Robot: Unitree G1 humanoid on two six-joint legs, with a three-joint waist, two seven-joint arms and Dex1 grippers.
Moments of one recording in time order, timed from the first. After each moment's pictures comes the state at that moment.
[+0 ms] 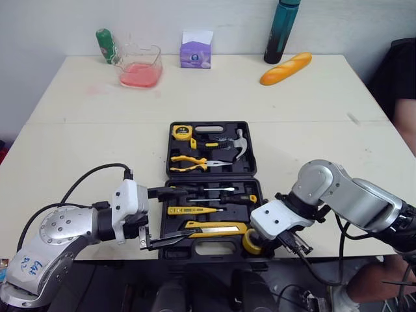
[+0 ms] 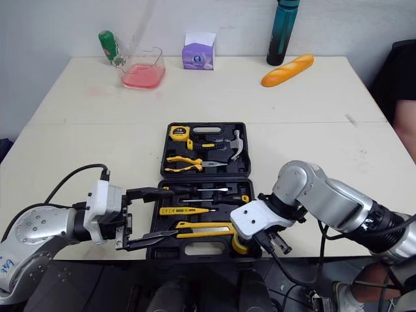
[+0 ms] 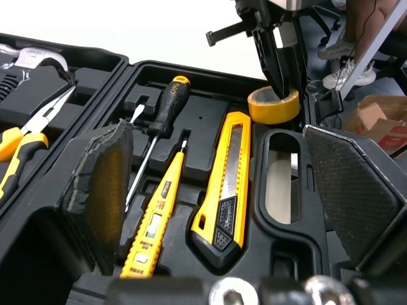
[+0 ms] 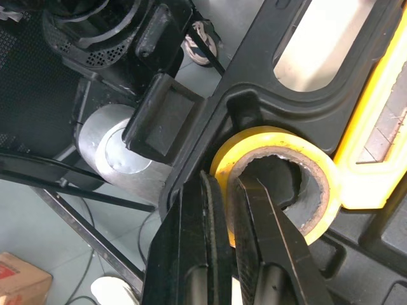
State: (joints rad) left arm 0.03 0.78 0.15 -0.66 -0.65 0.47 -0.88; right arm -0.80 -1.03 0.74 -0.39 0.25 0.44 1.57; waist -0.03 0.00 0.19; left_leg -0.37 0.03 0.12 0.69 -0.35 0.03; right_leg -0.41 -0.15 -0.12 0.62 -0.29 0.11
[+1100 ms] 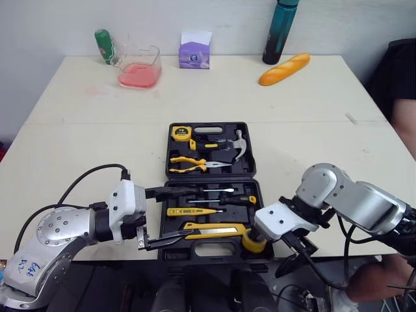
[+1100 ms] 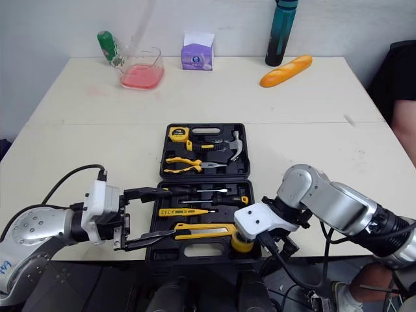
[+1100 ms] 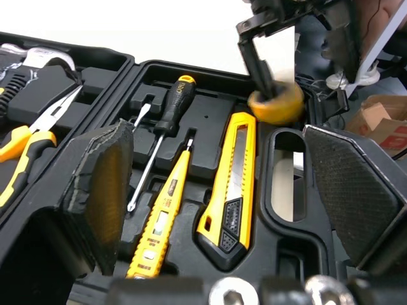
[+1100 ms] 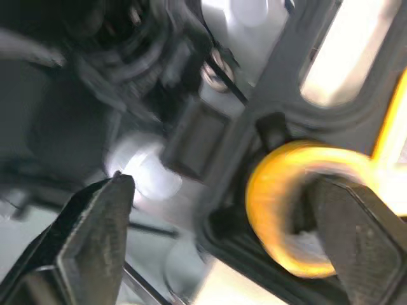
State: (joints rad) left arm 0.04 0.79 0.18 -0.66 -0.65 0.46 -0.89; right arm -0.80 -1.09 0.73 -0.43 0.42 0.50 1.57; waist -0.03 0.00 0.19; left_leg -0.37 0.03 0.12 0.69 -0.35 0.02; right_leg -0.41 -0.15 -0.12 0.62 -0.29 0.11
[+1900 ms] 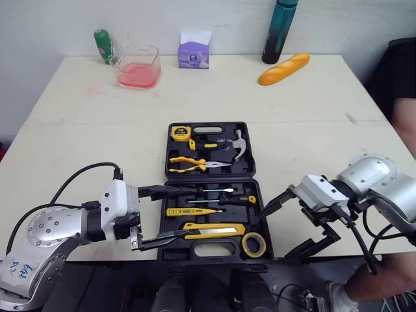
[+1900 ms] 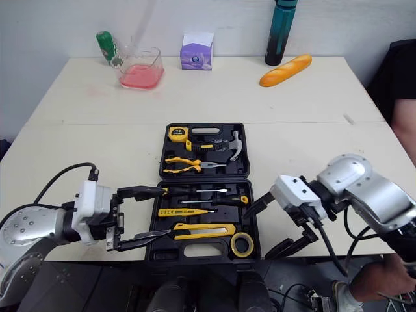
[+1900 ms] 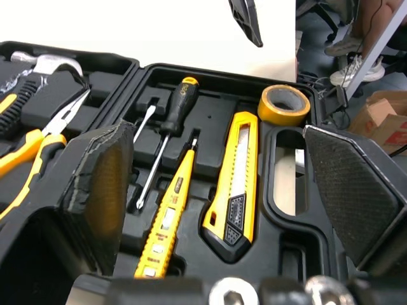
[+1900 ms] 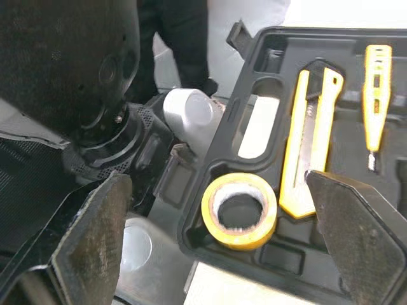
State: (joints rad) left arm 0.07 0.79 0.22 -0.64 -0.65 0.40 -0.96; right arm -0.46 -1.14 0.30 -0.15 0.72 0.21 1.57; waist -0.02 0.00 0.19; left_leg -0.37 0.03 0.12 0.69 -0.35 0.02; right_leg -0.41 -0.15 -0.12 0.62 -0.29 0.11
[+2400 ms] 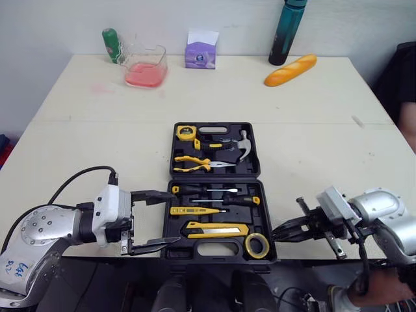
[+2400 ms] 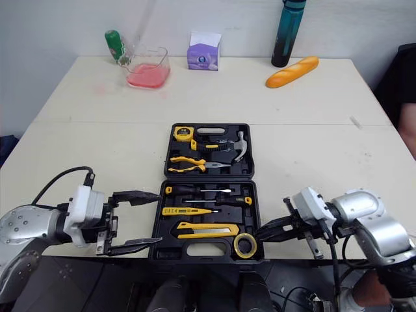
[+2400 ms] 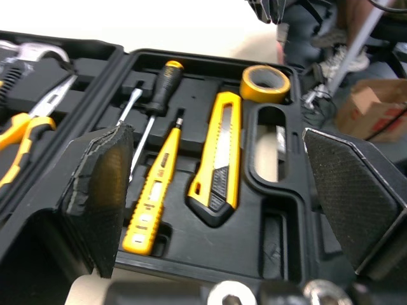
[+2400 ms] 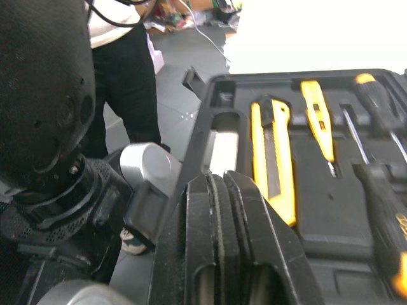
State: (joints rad) left arm 0.08 0.83 0.22 -0.58 -0.64 0.35 -1.06; right arm -0.17 -0.93 0.08 -0.20 0.68 0.10 1.55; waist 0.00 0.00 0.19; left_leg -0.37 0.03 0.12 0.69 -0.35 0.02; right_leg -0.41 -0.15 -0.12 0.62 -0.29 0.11
